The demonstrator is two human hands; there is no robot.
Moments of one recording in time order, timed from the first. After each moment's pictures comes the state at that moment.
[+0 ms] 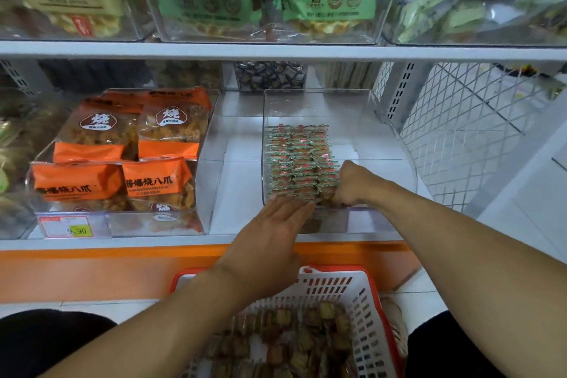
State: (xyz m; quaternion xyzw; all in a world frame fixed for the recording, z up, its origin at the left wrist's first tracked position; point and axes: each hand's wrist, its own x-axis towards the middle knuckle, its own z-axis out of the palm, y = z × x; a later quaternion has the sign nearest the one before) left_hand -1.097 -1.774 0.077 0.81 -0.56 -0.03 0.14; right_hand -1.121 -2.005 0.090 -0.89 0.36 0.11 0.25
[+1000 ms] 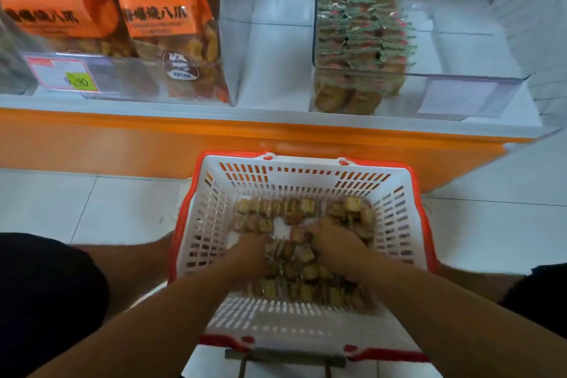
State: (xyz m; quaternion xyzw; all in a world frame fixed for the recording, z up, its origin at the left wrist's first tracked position) left_hand -1.146 -1.640 -0.183 0.84 -0.29 -0.45 0.09; right_hand -1.252 -1.846 -0.191 -0.92 0.09 0.33 0.20
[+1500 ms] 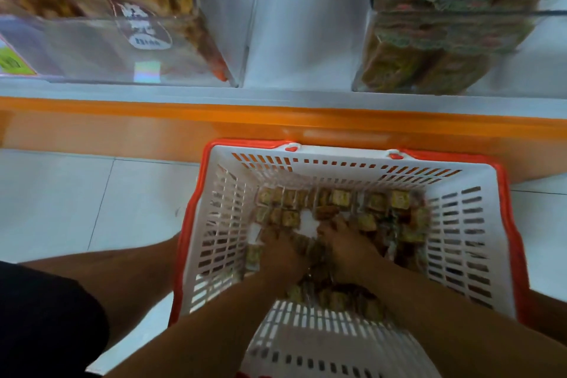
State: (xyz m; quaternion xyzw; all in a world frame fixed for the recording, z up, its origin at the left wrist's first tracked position) left_hand -1.165 -1.659 -0.264 0.88 -0.10 -0.43 0.16; right_hand -1.223 -1.821 -0.258 -0.90 0.05 0.40 0.17
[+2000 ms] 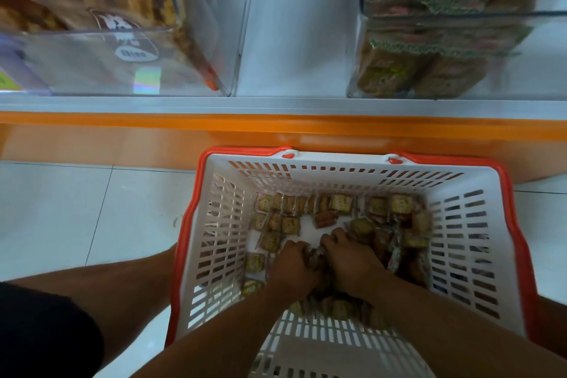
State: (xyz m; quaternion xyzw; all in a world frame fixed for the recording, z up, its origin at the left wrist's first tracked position) left_hand -1.176 -1.662 -0.277 0.86 -0.10 -0.43 0.25; right_hand -1.234 -1.814 -0.271 -0.92 0.07 0.35 0.18
